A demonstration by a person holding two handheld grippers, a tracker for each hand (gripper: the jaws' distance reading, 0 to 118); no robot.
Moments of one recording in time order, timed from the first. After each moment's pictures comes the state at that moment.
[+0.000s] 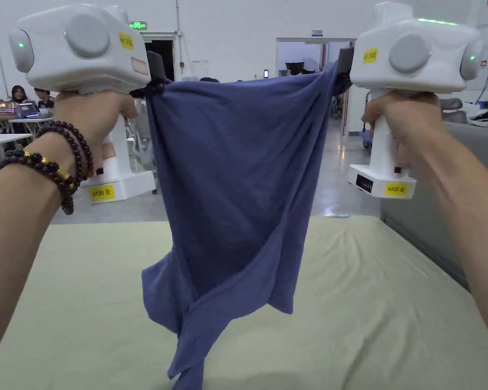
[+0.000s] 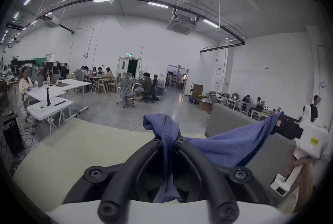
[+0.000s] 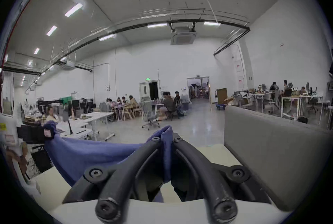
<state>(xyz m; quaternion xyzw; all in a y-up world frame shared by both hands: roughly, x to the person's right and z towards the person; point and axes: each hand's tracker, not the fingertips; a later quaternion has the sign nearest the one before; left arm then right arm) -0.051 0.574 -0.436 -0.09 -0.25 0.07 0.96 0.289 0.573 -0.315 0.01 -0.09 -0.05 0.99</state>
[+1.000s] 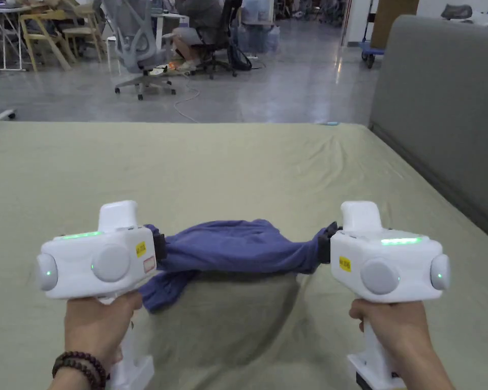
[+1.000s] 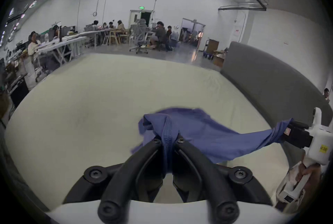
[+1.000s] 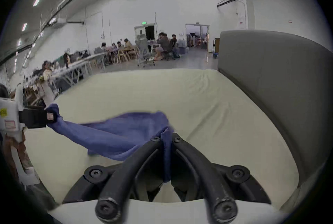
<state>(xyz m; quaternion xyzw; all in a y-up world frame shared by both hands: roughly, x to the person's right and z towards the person) -0.084 0.211 -0.268 -0.31 -0.19 0.04 0.93 0.225 0.204 -0.164 -0.27 -0.10 -0.03 0.96</state>
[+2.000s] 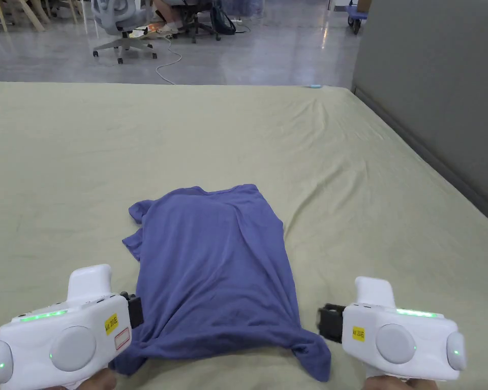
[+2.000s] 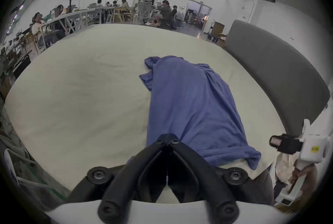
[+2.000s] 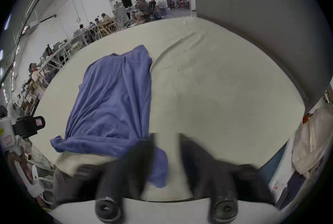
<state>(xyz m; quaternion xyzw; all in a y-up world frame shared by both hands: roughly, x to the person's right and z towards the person) -0.142 0.123 -0.185 -0.39 -0.19 0.05 0.90 0.206 0.099 -0.049 -0.43 -0.14 -0.14 0.88</state>
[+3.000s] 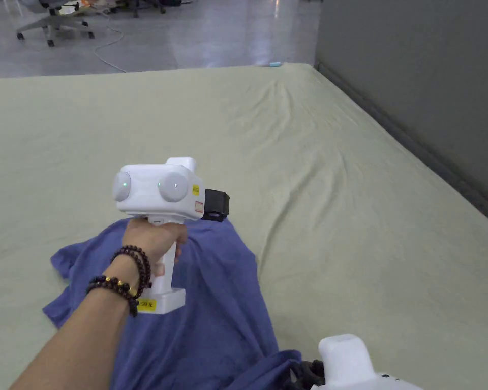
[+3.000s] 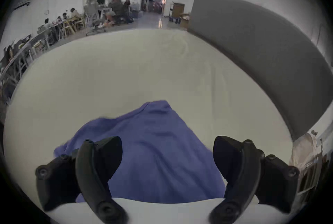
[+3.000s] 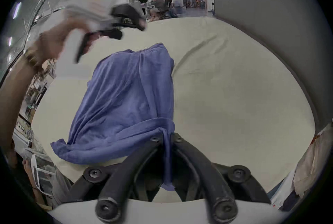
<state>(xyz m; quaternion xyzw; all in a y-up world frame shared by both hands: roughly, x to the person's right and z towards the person) 0.183 0.135 -0.475 -0.44 -0.33 -0.09 0.83 0.216 0.108 -0.108 -0.41 -0.09 -0.12 0.90</state>
